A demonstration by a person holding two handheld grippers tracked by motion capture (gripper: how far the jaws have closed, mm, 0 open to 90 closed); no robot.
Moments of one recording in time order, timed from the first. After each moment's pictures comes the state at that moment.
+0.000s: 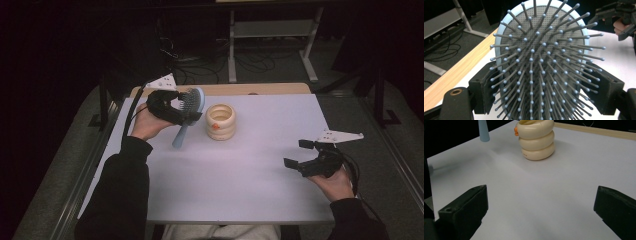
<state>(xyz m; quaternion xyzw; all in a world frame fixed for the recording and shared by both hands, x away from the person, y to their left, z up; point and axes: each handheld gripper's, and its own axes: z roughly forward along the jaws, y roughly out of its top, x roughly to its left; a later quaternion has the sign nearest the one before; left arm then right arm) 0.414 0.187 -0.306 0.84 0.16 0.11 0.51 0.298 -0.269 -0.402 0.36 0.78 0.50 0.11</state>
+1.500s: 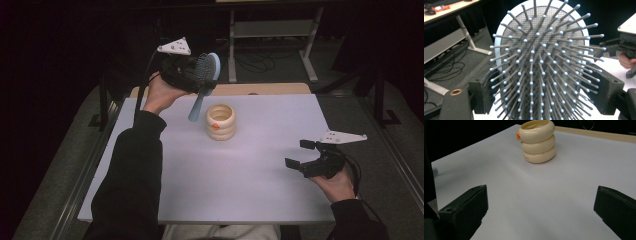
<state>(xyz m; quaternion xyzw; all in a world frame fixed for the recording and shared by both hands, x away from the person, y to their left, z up) 0.449 0.146 -0.238 0.82 0.14 0.13 0.54 0.293 -0.272 -0.400 0.36 0.77 0.51 0.11</state>
